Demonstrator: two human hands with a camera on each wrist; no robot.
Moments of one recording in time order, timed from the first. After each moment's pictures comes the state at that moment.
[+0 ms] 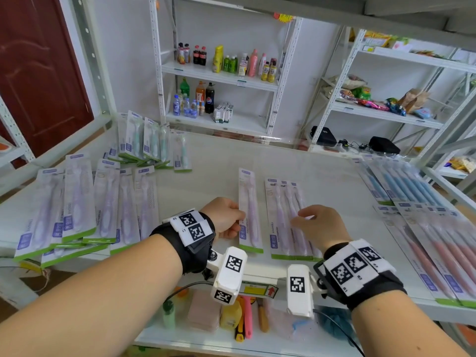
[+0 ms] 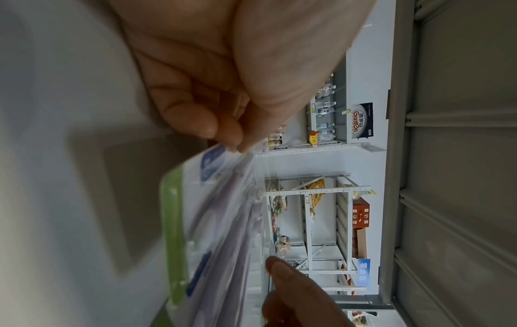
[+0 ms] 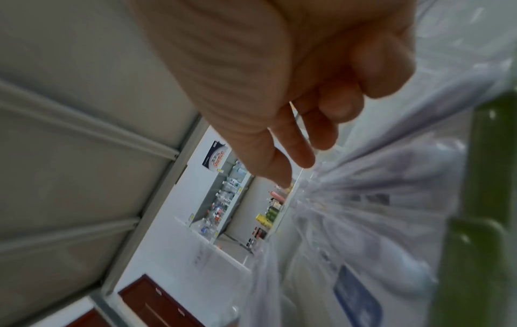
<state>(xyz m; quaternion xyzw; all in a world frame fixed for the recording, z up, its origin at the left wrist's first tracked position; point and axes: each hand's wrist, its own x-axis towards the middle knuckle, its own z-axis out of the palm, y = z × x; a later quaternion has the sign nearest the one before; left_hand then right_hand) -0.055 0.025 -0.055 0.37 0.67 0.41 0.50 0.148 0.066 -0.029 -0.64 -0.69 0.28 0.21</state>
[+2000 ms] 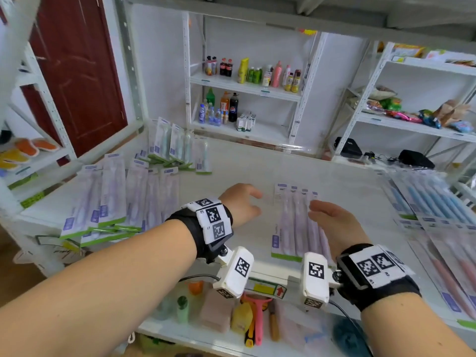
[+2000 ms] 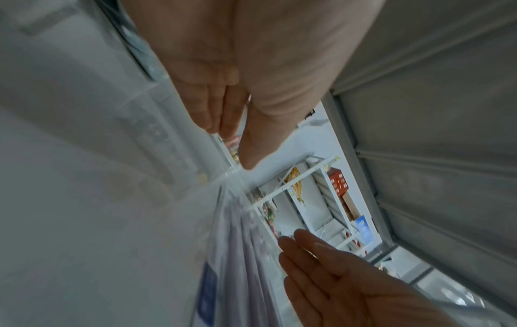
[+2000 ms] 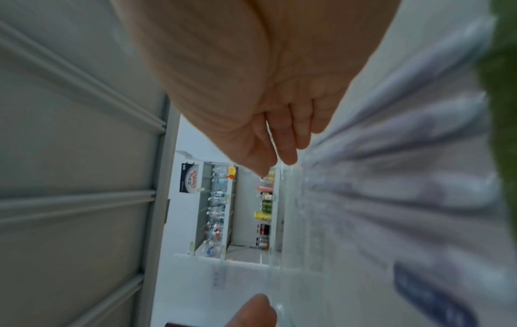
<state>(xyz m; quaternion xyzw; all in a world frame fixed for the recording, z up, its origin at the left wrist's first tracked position) -0.059 0.021 -0.027 0.60 0.71 0.28 0.23 0.160 0.084 -0.040 -0.52 -0.64 0.44 0.36</state>
